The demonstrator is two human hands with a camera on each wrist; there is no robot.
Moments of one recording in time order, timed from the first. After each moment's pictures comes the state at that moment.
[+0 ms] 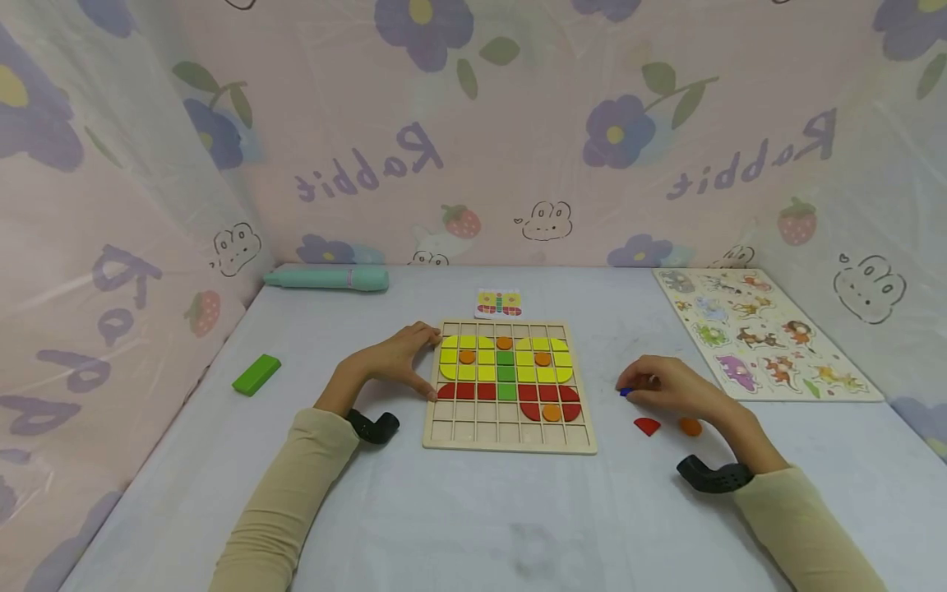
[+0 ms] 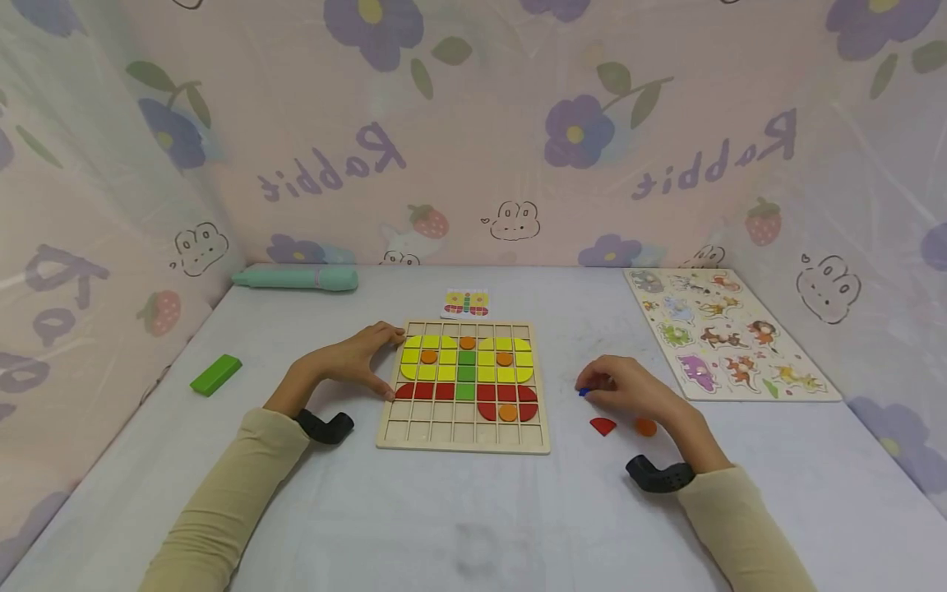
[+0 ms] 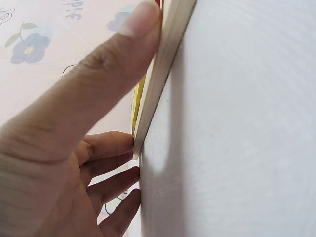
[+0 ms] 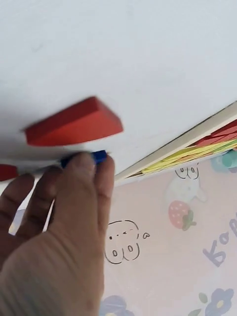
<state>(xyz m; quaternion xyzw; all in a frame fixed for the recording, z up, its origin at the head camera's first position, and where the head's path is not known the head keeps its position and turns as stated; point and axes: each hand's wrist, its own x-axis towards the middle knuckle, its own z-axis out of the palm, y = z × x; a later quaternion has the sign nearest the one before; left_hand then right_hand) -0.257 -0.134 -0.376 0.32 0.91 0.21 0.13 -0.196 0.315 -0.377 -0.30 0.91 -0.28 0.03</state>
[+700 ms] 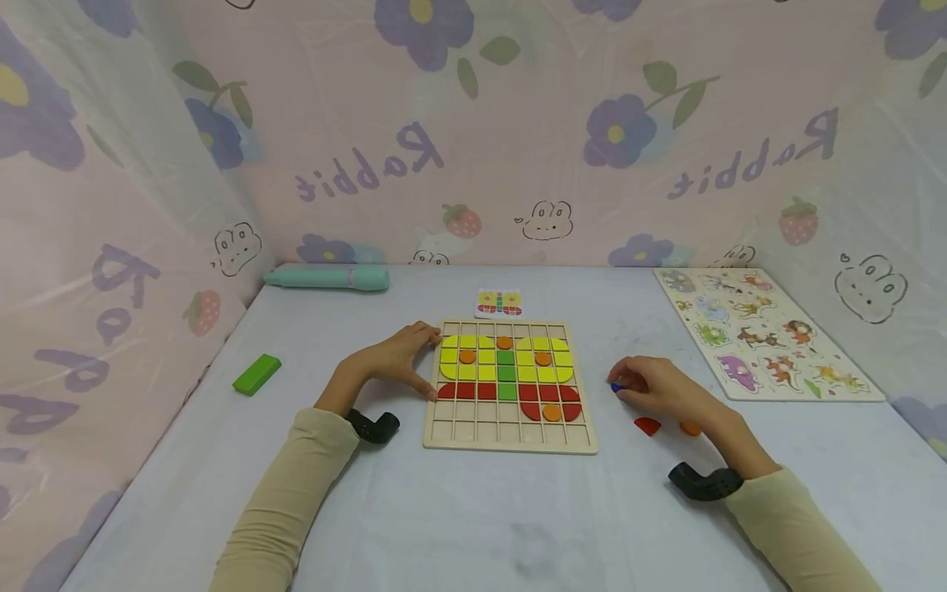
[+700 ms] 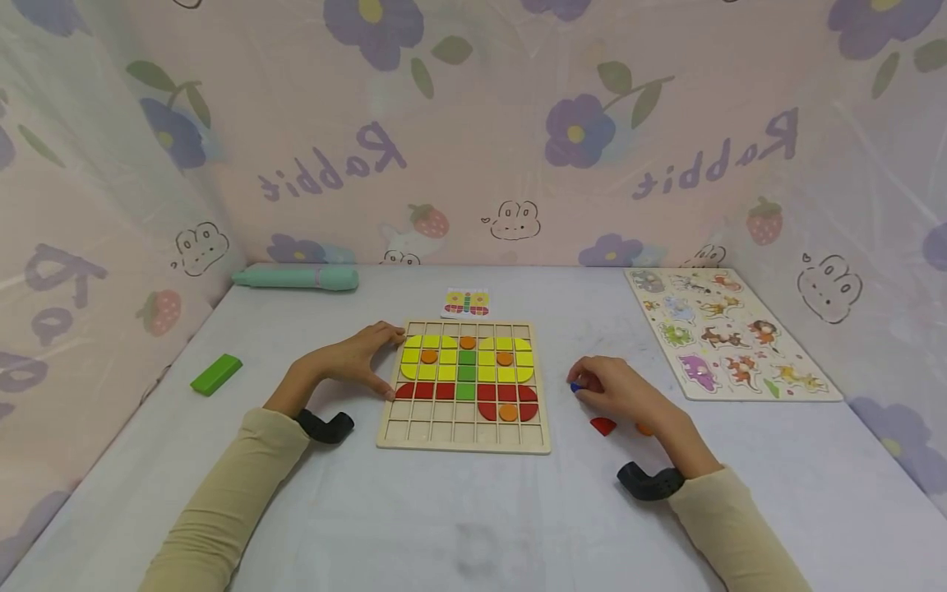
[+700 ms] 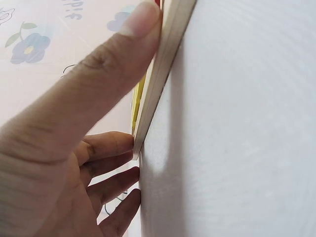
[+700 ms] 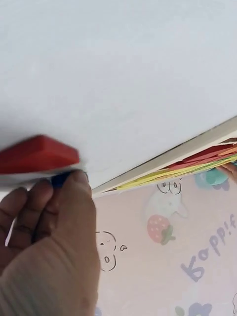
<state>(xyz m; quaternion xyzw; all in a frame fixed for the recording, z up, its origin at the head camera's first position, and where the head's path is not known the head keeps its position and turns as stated) -0.259 -0.133 -0.376 0.31 0.92 0.21 0.14 -0.194 0.294 -0.378 -0.25 0.93 -0.25 0.04</state>
